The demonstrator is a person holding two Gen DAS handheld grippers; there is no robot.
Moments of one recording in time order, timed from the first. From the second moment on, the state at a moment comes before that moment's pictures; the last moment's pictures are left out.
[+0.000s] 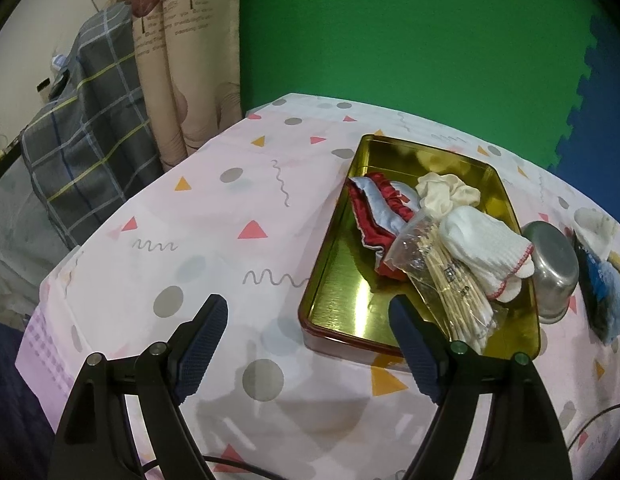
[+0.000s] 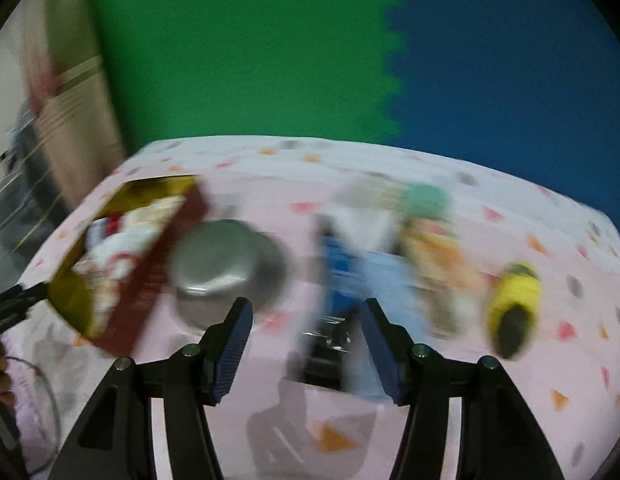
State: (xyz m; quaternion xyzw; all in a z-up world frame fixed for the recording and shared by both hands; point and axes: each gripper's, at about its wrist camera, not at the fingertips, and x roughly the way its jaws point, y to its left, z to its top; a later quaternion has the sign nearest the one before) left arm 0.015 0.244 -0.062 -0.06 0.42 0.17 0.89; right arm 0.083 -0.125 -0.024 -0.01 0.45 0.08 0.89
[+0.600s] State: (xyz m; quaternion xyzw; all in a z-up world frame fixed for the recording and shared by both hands) left arm 0.016 0.185 -0.049 0.01 0.41 0.11 0.91; right arm 0.121 -0.244 -0.069 0.05 0.46 -0.04 0.88
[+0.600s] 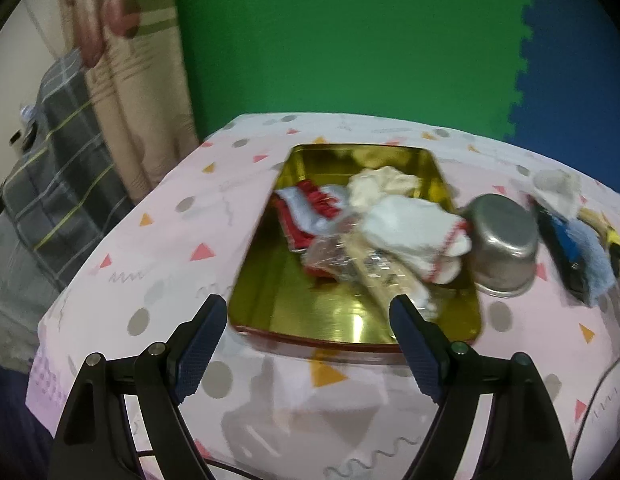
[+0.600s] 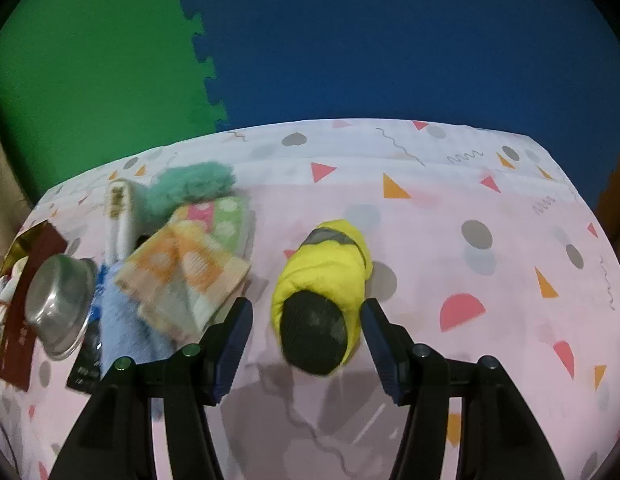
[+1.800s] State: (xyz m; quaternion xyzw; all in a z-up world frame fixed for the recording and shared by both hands) left arm 0.087 -0.013 -0.063 0.02 0.48 -0.14 0.86; right arm 0.078 -0.285 -0.083 0.05 0.46 -0.04 0.88
